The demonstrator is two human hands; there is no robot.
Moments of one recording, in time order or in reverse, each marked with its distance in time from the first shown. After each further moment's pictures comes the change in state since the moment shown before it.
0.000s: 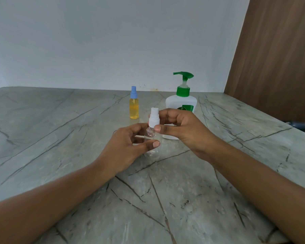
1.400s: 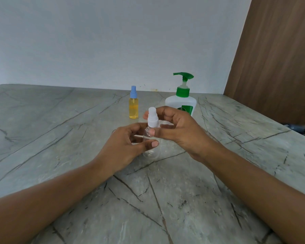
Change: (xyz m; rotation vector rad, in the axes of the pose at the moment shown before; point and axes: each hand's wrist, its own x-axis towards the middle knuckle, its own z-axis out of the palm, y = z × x) left_hand 0.001 -0.003 -0.001 0.027 -0.004 0.007; right_hand 0.000 -0.002 0.008 -0.037 0.024 -0.054
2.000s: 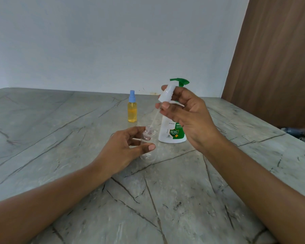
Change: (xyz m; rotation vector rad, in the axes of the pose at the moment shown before) left_hand 0.002 -0.002 0.000 0.017 0.024 -0.051; right_hand 0.011 -0.018 -0.017 0.355 0.208 -0.124
